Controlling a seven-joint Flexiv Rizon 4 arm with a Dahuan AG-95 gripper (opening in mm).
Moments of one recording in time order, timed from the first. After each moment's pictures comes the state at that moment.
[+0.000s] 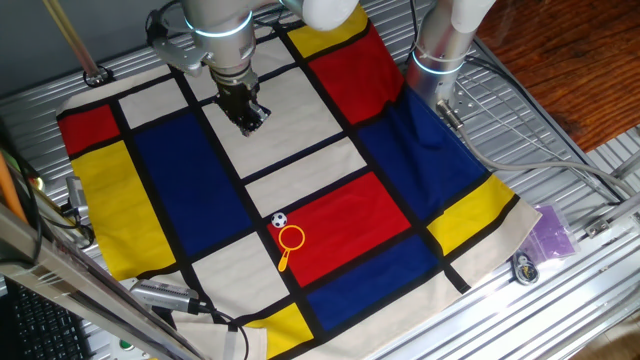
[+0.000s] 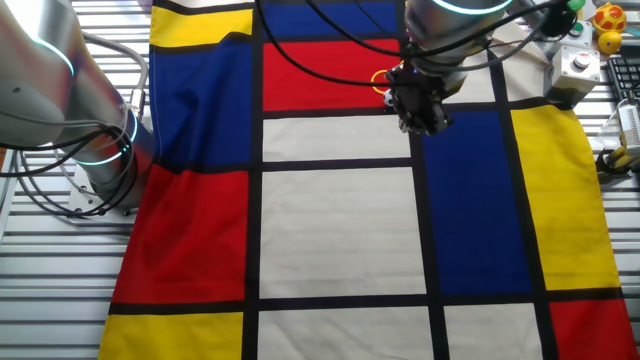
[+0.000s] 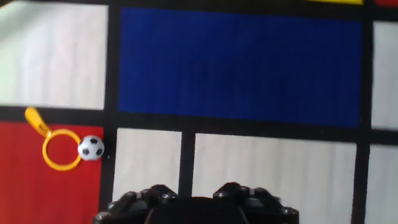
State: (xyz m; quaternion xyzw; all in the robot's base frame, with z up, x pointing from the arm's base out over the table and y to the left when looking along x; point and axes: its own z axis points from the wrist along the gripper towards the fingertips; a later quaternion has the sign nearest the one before) arm 0.500 0.000 0.171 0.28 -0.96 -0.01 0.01
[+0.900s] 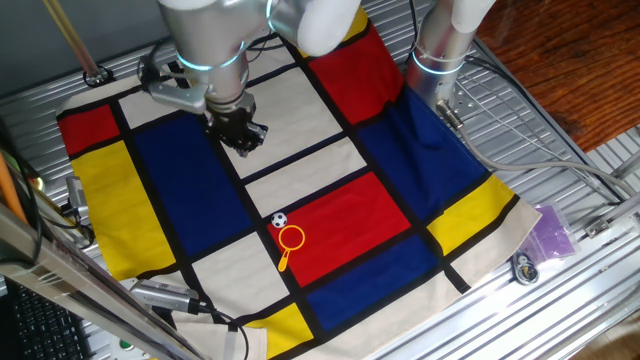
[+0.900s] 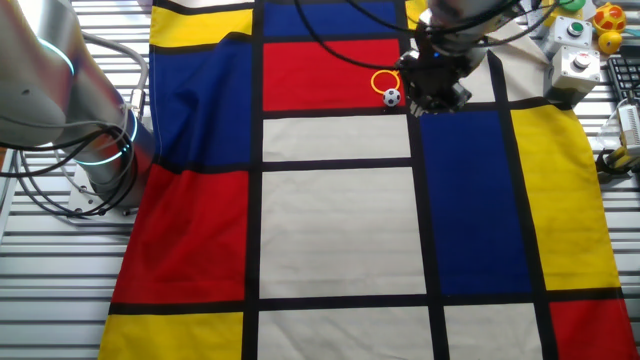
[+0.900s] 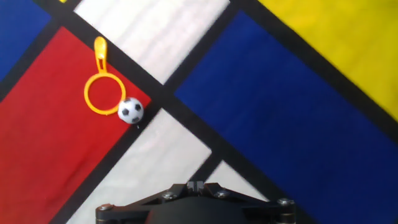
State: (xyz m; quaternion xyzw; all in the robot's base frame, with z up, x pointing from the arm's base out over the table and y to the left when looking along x) arm 0.527 0.040 0.159 0.41 -0.91 0.00 0.02
